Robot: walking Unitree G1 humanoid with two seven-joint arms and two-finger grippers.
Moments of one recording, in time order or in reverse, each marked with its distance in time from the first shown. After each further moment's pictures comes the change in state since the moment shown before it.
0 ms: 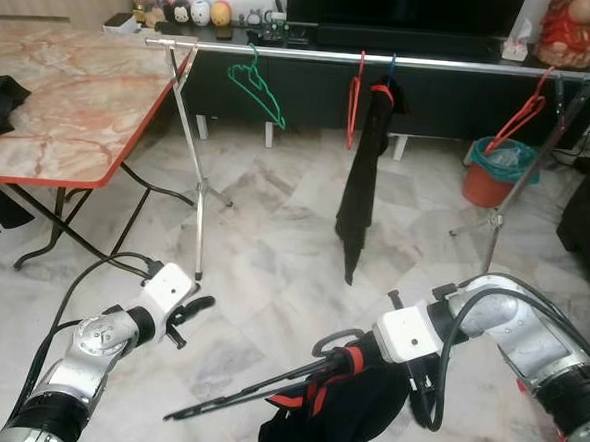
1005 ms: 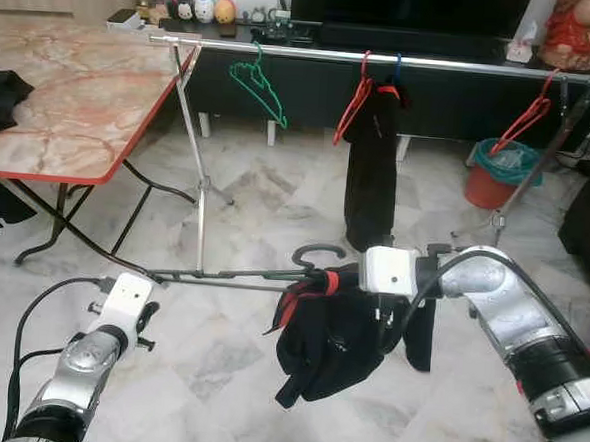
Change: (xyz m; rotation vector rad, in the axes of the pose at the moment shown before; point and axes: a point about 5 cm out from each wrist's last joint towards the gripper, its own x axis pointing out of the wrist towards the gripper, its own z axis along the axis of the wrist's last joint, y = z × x) left arm -0.027 0.024 -0.057 -0.213 0.235 0.603; right arm -0.011 -0.049 0.012 0.019 -0.082 -0.387
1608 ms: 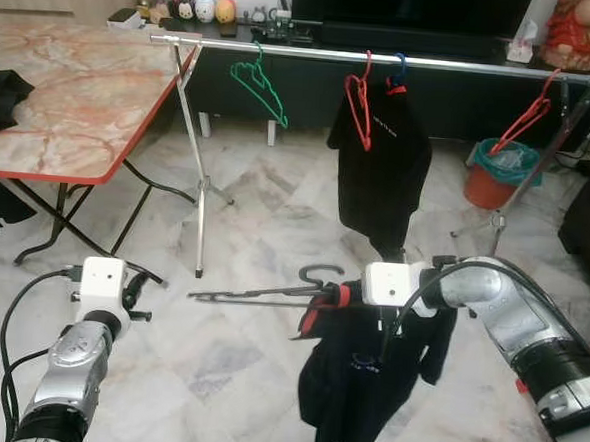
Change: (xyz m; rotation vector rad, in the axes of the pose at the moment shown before) left arm -0.003 0.020 0.027 -0.289 -0.230 0.130; right arm -0.003 0.007 -0.034 0.015 0.246 -0.026
